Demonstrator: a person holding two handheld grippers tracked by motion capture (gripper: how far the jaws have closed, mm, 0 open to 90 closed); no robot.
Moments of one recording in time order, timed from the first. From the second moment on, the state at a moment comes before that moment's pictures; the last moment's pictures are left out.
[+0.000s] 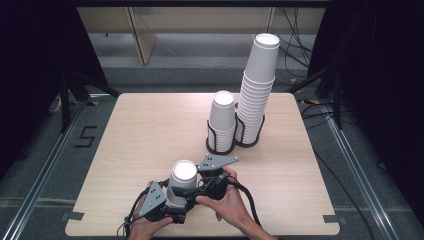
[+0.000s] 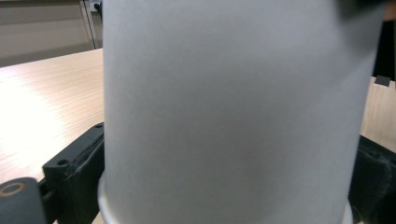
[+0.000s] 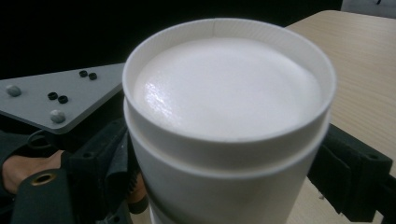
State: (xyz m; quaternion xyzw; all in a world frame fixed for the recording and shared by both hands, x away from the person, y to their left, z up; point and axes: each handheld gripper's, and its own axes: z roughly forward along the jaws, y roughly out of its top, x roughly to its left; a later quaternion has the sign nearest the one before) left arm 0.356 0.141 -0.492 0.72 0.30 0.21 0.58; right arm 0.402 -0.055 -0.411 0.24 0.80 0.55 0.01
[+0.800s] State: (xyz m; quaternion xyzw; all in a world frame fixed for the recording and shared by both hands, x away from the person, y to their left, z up) left arm 0.352 0.135 -0.490 0.77 0.26 0.22 0.55; right arm 0.413 -0.082 -0.389 0.22 0.81 0.54 -0.04
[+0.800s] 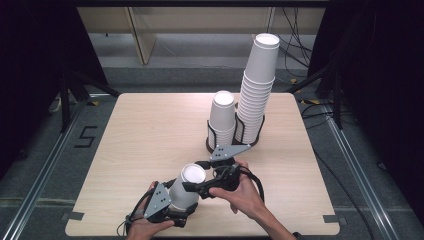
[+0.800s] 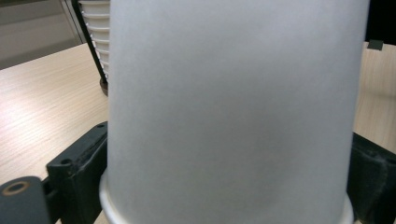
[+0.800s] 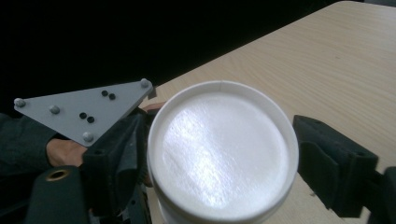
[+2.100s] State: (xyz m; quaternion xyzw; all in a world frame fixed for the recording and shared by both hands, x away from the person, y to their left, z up) left arm 0.353 0.147 -0.480 0.75 0.24 0.24 0.57; right arm 0.425 -0.102 -0.380 0.24 0.79 0.55 -0.06
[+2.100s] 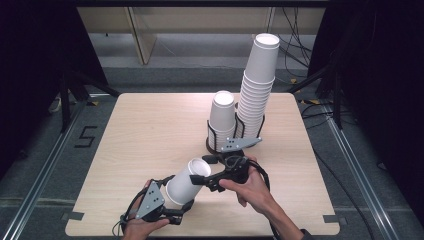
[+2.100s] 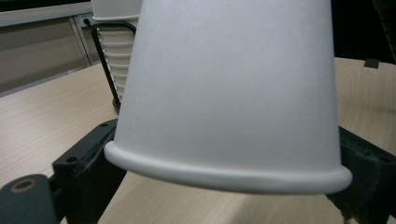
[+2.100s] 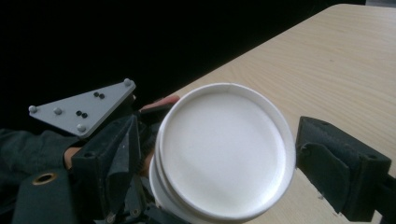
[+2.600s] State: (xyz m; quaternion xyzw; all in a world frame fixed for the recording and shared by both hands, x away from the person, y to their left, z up) left arm 0.351 0.147 -0.479 0.77 0.23 0.23 0.54; right arm 0.426 -0.106 -0.378 0.22 0.82 0.52 -0.04
